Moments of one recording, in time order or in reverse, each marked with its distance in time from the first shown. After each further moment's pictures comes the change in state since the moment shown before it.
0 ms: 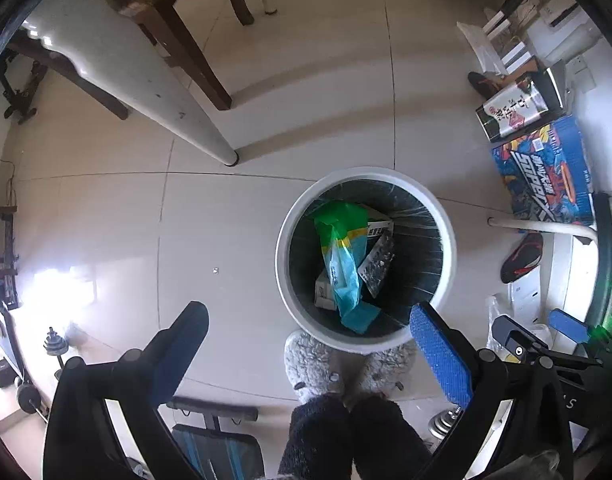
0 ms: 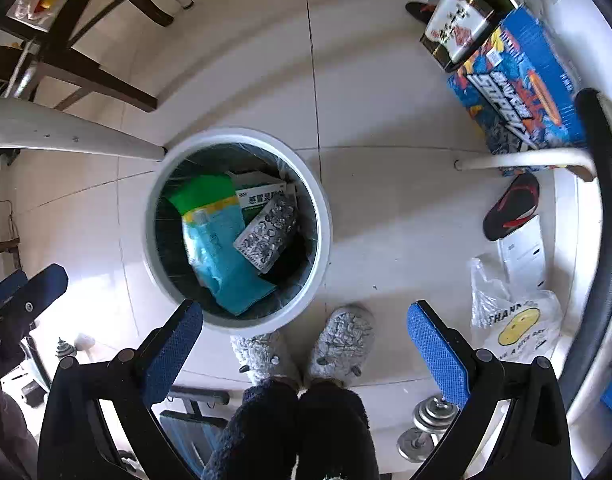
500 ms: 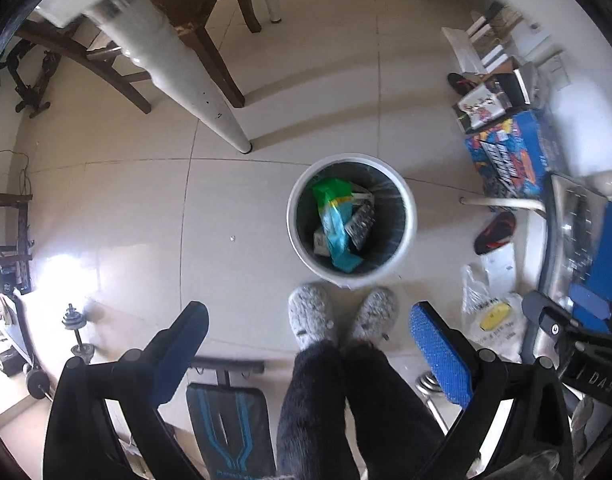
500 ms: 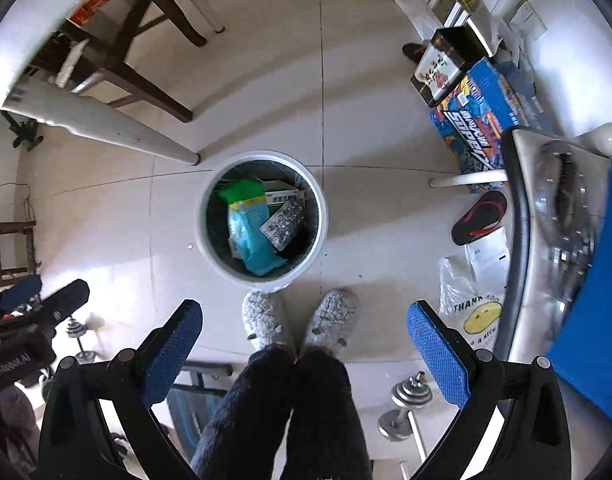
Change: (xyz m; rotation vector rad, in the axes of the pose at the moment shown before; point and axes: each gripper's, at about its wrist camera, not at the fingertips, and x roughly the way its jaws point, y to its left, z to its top) left arm -0.141 0.000 -0.048 -0.003 0.047 -0.016; right arm -0.178 0.010 -0.044 -0.058 -0.048 0.001
